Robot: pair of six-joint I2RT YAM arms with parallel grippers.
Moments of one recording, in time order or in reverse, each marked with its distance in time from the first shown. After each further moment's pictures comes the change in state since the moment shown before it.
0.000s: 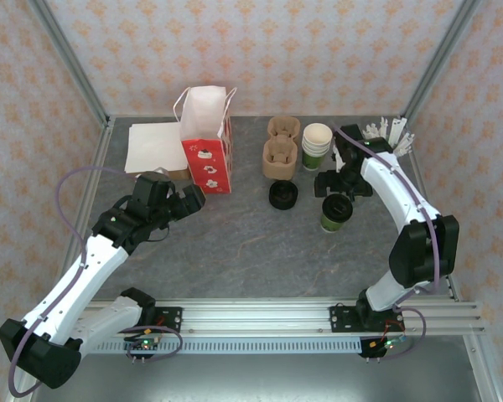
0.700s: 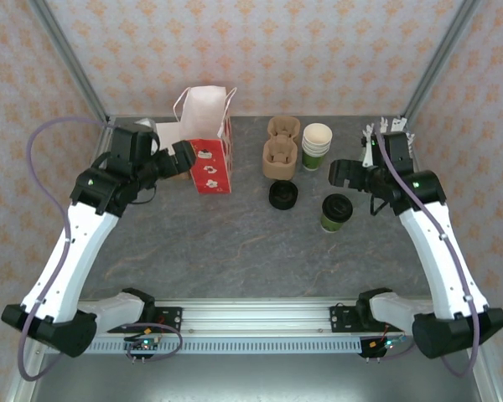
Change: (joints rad) left arm 0.109 0.247 0.553 -0.185 -0.040 0.213; right arm 0.000 -0.489 -0.088 0.163 0.021 0.100
